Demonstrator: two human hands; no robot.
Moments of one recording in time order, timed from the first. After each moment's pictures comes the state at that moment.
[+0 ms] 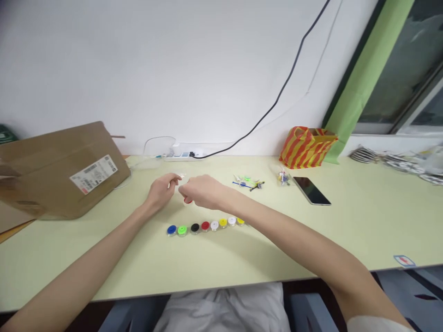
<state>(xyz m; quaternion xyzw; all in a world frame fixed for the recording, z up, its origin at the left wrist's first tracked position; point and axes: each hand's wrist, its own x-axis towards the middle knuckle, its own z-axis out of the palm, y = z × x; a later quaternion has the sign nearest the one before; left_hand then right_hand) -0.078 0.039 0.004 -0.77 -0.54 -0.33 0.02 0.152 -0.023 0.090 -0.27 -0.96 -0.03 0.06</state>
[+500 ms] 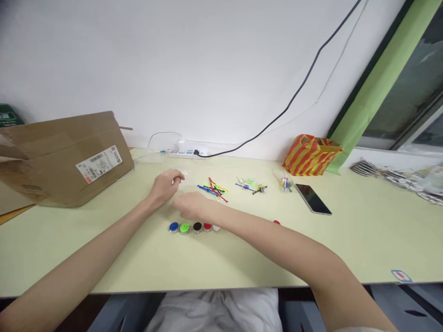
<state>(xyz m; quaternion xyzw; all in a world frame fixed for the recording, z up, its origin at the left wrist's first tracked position) -0.081 0.044 -0.002 -0.77 -0.53 -0.35 0.04 0.094 -0.017 0.045 -0.28 -0.96 0.00 -0.07</state>
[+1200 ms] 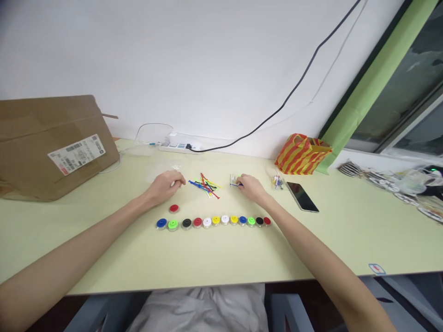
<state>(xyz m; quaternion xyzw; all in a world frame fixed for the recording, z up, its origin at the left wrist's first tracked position) -0.058 0.040 -0.011 -0.84 -0.44 -0.32 -0.03 0.298 0.057 0.008 -0.55 -0.83 -0.03 0.06</state>
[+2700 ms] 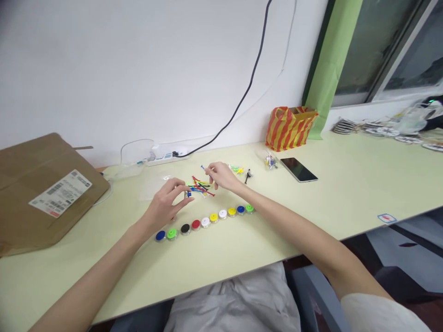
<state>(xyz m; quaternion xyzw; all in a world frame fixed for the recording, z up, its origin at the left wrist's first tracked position) -0.011 -0.014 0.028 -0.90 -0.30 -0.32 0.03 0.226 0.048 0.020 -0.49 -0.74 0.30 0.35</state>
